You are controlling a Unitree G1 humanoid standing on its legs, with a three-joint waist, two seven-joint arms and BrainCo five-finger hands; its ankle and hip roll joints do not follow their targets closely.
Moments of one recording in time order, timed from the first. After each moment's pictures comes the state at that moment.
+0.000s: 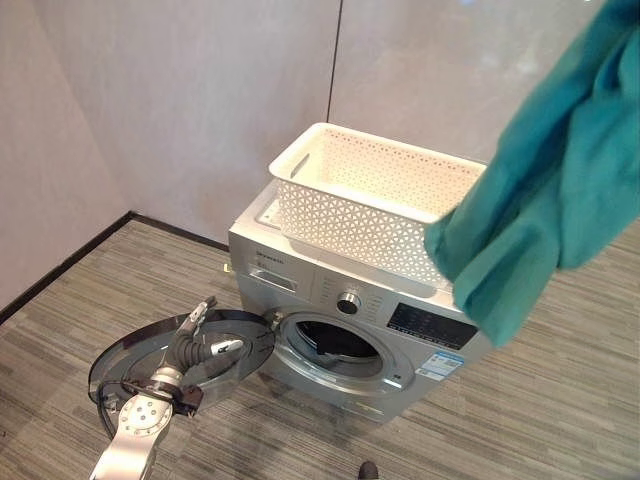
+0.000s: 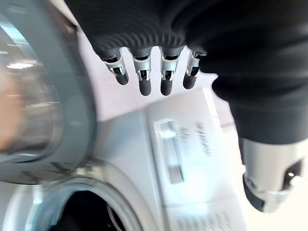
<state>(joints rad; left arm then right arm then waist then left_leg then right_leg) 0.20 0.51 -0.05 0.01 -0.14 -0.09 -0.04 -0.17 -0.87 -0.37 -0.38 0.19 -0.19 -0.22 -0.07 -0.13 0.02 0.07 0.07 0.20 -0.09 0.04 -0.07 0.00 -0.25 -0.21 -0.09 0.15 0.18</state>
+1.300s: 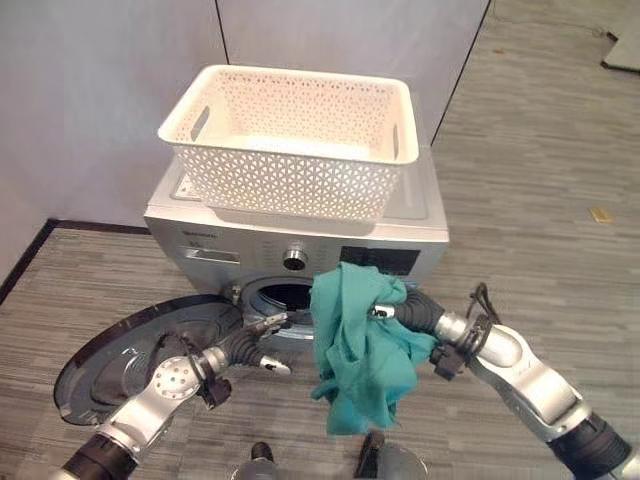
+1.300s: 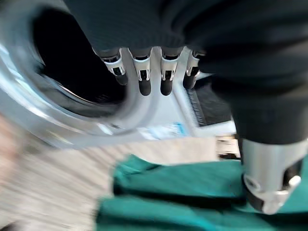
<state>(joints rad) -0.08 0.74 -0.50 0.05 -0.34 -0.05 -0.38 -0.15 -0.77 0.43 -0.28 0.41 0.00 0.36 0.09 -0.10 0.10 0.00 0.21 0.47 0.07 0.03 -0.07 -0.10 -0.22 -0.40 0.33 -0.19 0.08</state>
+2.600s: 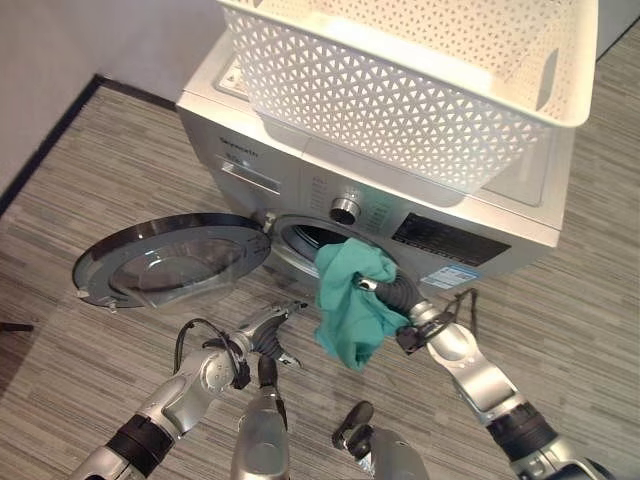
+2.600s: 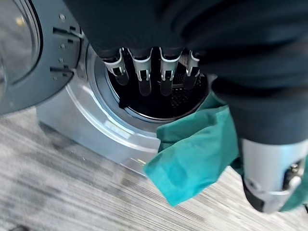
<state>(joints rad) -0.22 0.58 -0.51 0.19 0.50 -0.06 -0.07 -0.25 -0.45 0.47 0.00 0.03 -0.02 0.00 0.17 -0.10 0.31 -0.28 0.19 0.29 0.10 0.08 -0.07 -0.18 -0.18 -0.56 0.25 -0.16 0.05</state>
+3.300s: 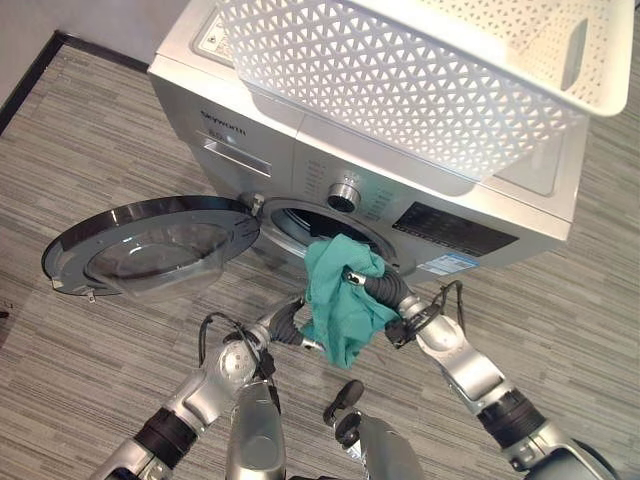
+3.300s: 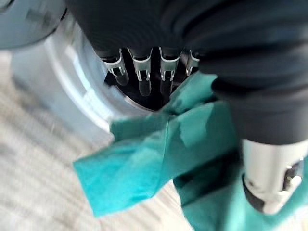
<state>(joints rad) -0.20 0.50 -0.53 0.10 0.25 0.03 -0.12 -0.31 -0.44 0.48 0.05 0.11 0.02 -0.02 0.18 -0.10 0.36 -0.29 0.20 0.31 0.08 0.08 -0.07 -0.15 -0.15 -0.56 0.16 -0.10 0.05</state>
